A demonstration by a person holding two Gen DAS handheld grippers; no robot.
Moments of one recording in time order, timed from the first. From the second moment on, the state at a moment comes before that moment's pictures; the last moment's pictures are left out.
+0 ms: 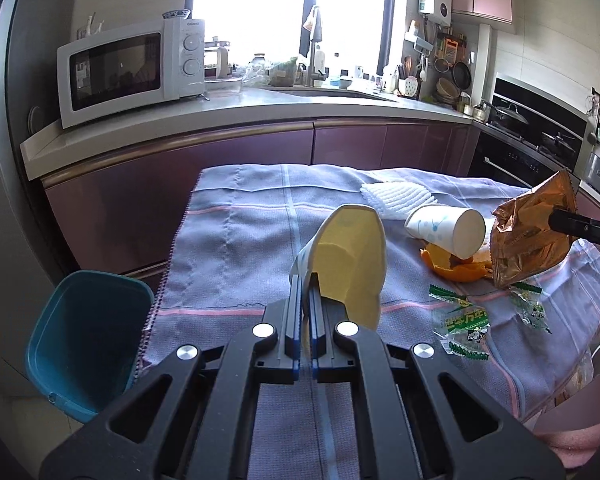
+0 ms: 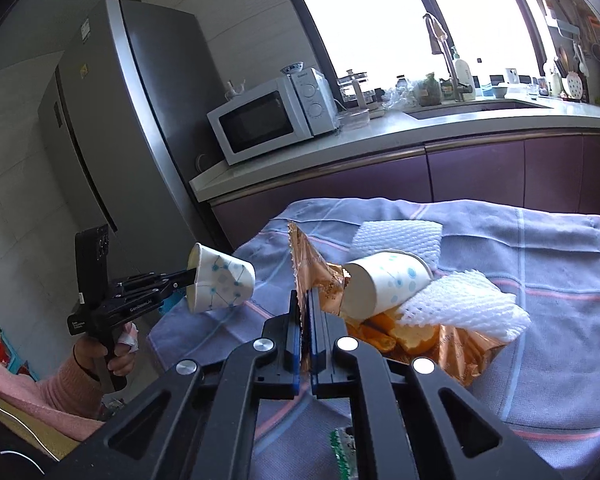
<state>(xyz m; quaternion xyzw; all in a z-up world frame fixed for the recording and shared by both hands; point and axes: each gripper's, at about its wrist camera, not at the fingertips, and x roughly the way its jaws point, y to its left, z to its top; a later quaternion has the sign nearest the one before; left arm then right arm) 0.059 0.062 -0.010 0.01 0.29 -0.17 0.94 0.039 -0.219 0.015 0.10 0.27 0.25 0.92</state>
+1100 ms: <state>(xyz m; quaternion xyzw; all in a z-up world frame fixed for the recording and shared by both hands) 0.030 0.261 0.011 -0.03 0.27 0.03 0.96 0.134 0.023 0.009 0.08 0.32 0.46 0.82</state>
